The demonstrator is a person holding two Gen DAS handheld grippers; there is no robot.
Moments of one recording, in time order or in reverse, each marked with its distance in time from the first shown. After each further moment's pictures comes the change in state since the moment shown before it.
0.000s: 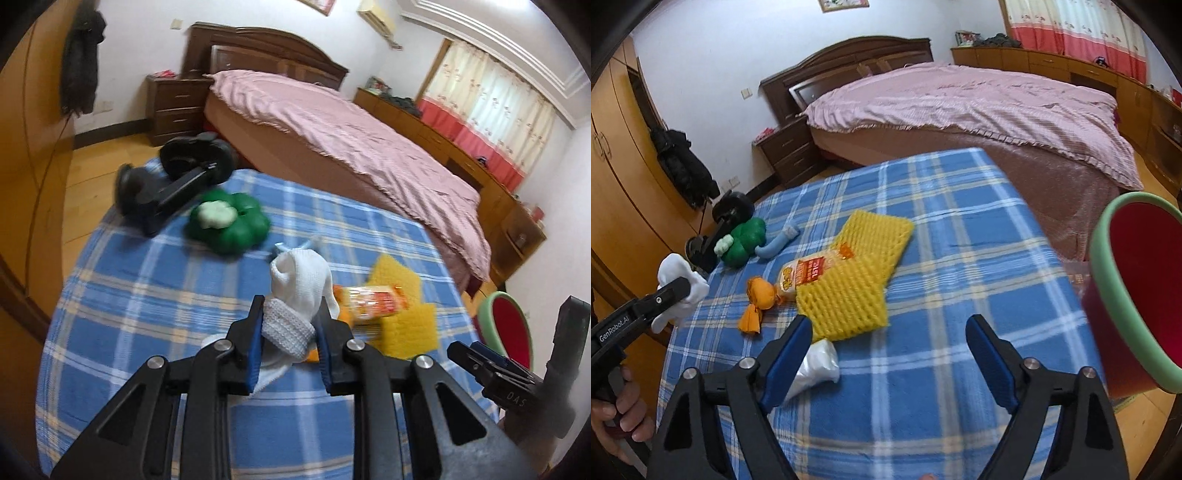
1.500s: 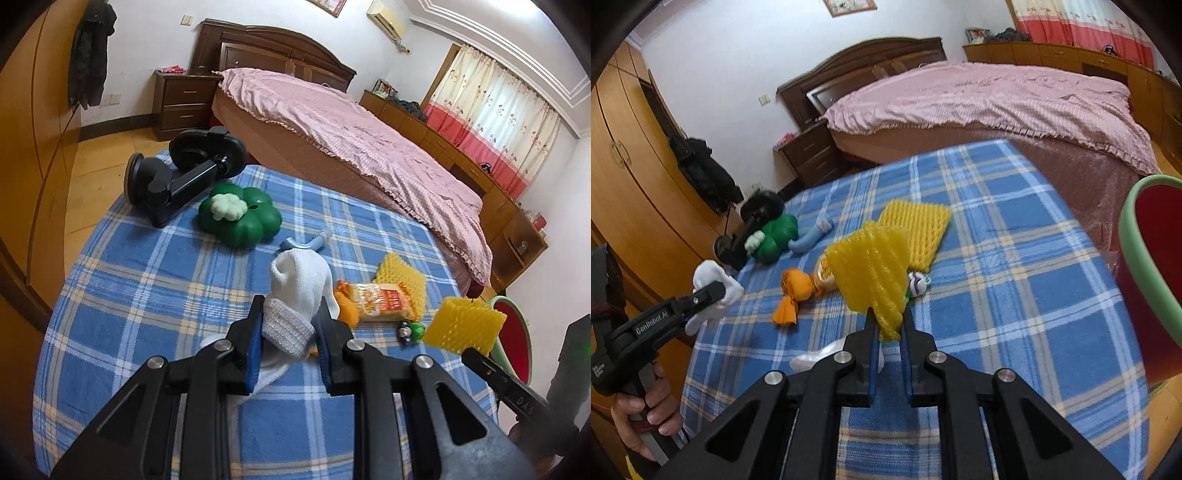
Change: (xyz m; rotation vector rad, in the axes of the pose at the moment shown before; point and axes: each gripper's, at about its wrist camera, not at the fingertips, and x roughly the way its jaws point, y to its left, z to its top) left arm -0.005 0.001 -0.004 -0.021 -0.008 -0.012; right arm -0.021 0.006 -0.015 0.044 -0.060 0.110
